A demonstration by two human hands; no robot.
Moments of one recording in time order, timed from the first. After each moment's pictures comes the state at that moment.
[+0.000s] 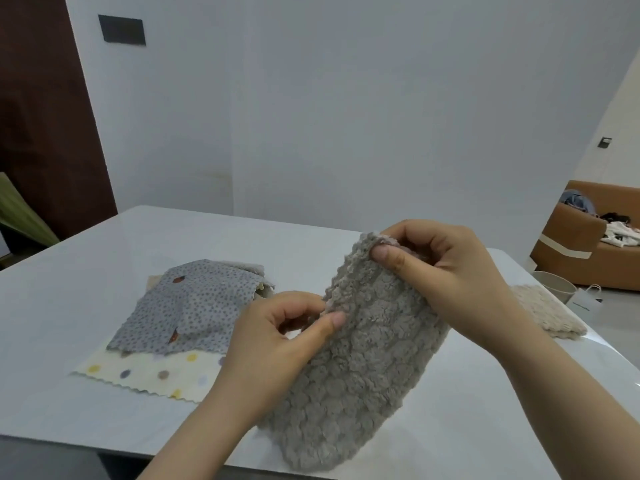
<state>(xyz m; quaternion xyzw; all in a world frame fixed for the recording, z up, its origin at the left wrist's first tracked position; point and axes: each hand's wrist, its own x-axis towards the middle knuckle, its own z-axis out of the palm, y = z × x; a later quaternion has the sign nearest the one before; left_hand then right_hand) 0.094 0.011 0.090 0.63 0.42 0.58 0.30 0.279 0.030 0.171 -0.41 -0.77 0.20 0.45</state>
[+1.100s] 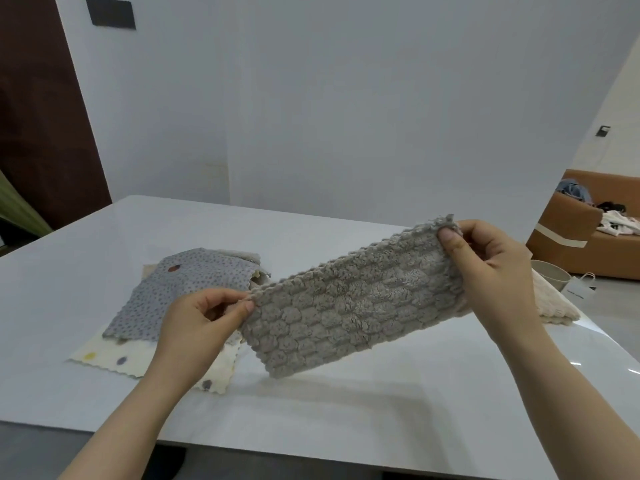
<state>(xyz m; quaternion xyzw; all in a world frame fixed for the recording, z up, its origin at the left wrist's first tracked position) 0.031 0.037 0.049 0.53 0.59 0.56 0.26 0.329 0.058 0.127 -0.47 -0.62 0.16 0.60</state>
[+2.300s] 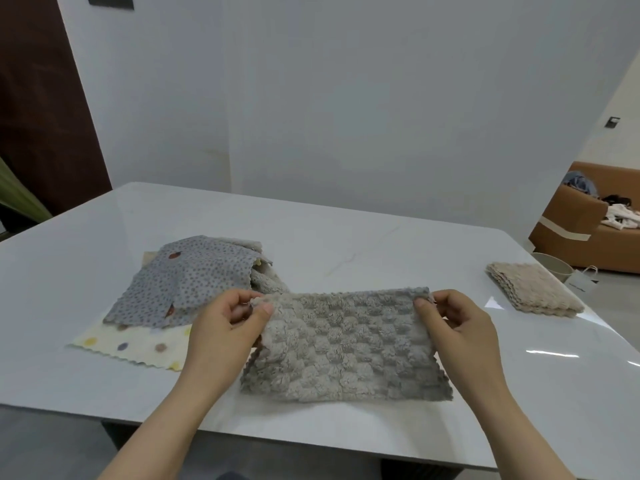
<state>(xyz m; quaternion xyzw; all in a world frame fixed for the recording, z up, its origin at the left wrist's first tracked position) 0.057 0.028 0.029 0.49 0.59 0.55 0.32 0.322 0.036 0.047 -0.58 -0.56 0.23 0.54</state>
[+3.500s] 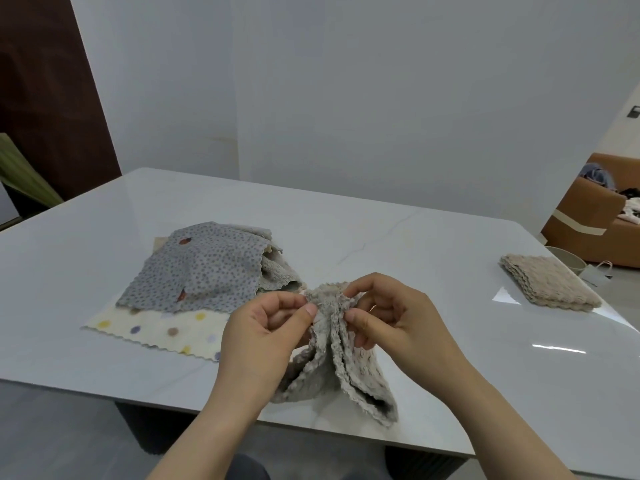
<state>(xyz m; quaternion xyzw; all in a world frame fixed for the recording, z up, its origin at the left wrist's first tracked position) 0.091 0.000 0.043 0.44 0.51 0.60 0.43 0.264 0.026 0.067 -0.42 -0.73 0.38 0.39</state>
